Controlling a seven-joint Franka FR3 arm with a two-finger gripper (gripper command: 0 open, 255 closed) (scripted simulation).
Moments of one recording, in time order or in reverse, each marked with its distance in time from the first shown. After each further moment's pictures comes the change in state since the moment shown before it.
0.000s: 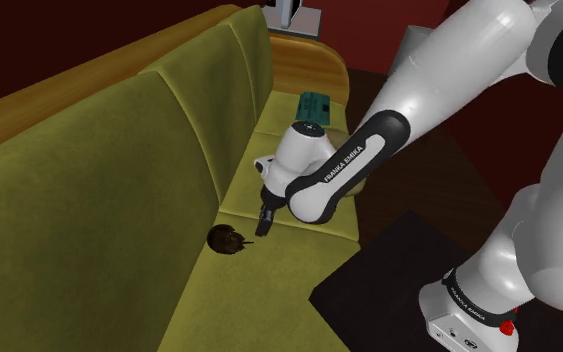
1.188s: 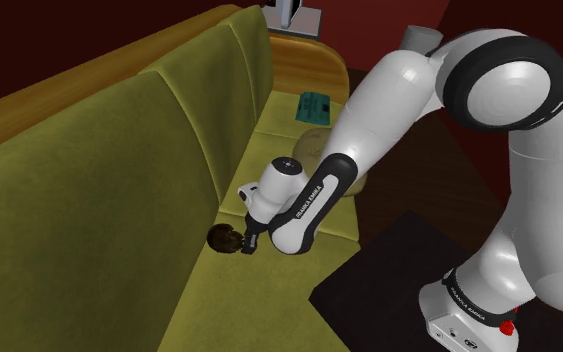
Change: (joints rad) arm 0.072 0.301 -0.031 0.154 -0.059 0.174 -0.009
